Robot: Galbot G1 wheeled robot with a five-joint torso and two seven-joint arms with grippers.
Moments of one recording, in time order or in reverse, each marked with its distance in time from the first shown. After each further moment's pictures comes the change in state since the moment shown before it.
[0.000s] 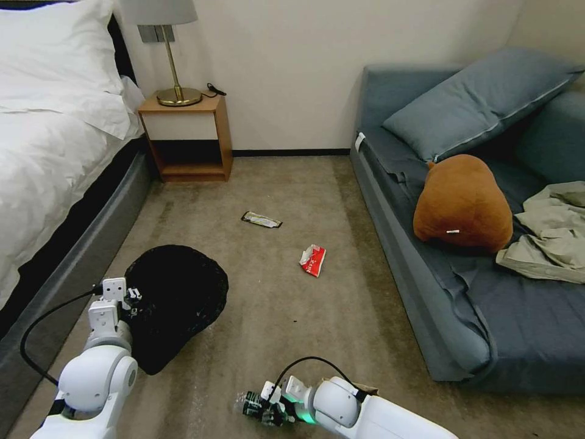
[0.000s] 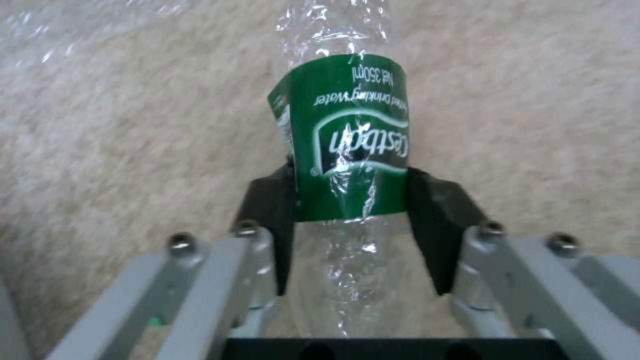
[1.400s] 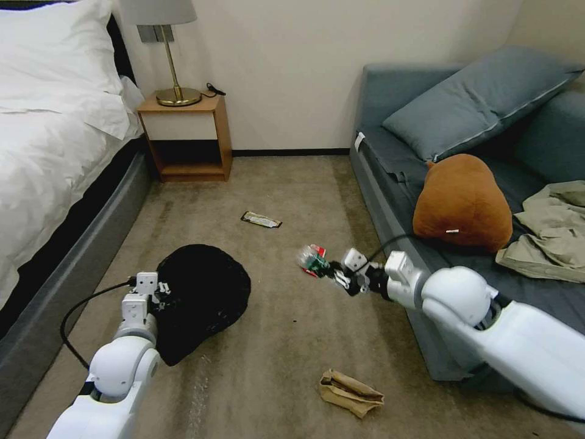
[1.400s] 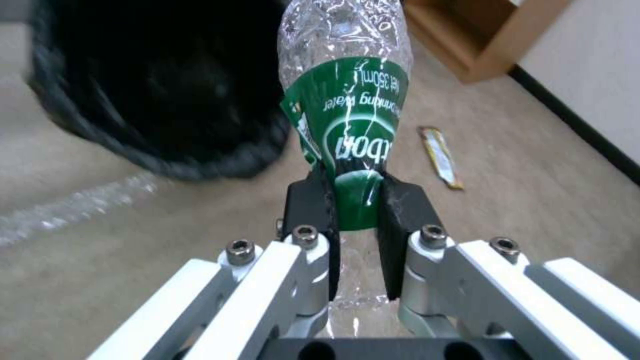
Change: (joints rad) left arm -0.087 0.045 0.164 0.051 0.007 -0.054 0.044; right arm 0.304 -0.525 0.321 0.636 0.397 -0.095 0.034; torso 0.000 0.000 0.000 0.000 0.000
